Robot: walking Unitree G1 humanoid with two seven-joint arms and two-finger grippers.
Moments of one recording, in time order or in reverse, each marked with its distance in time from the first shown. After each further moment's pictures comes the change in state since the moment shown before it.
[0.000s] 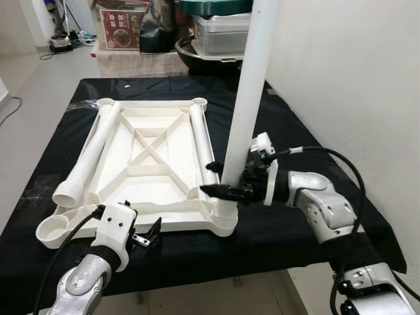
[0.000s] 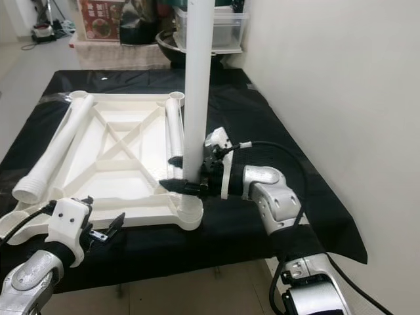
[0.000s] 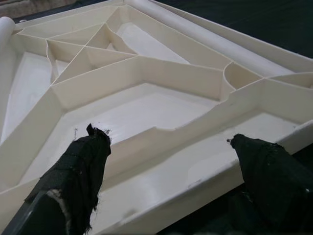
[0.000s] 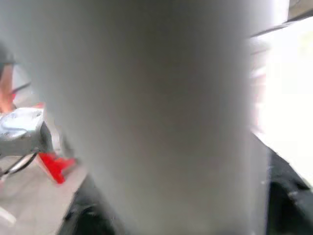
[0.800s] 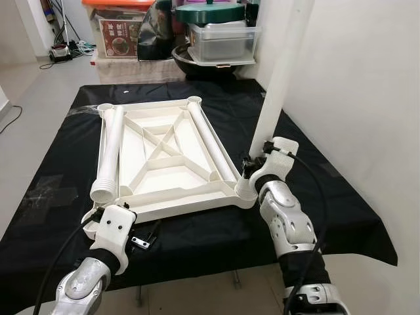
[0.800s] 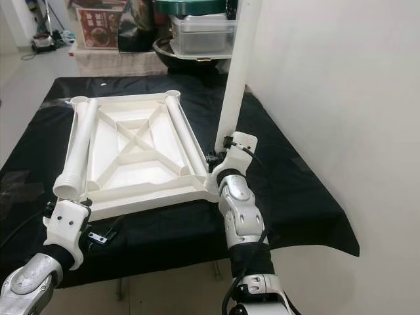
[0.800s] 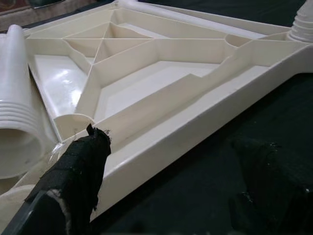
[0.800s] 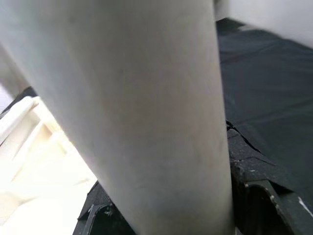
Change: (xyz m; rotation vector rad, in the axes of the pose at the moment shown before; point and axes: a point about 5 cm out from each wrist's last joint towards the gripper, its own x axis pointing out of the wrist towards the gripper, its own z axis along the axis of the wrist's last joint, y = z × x) left arm -0.002 0.001 0.000 0.005 0.001 0.008; right arm -0.001 -0.030 -0.007 0.173 -0.079 -1.138
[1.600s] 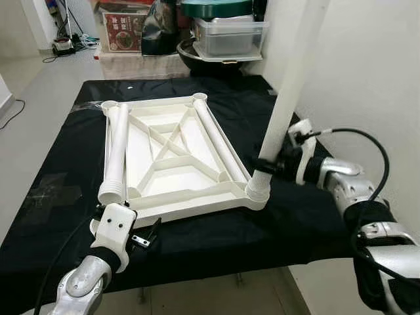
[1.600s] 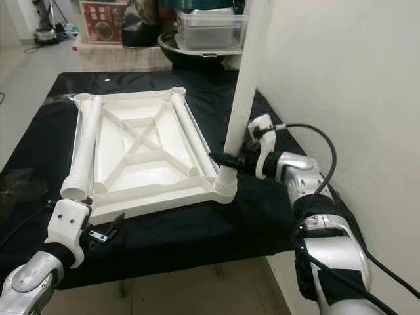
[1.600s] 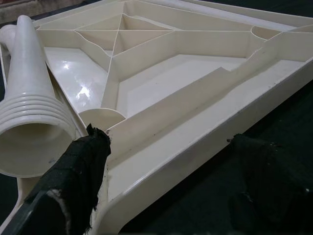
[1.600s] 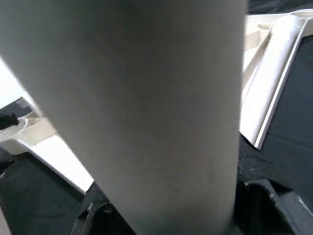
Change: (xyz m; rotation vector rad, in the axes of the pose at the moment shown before) left arm 0.001 0.000 0.000 -0.001 -0.001 0.005; right arm 0.005 -0.088 0.027 -0.237 0.114 0.737
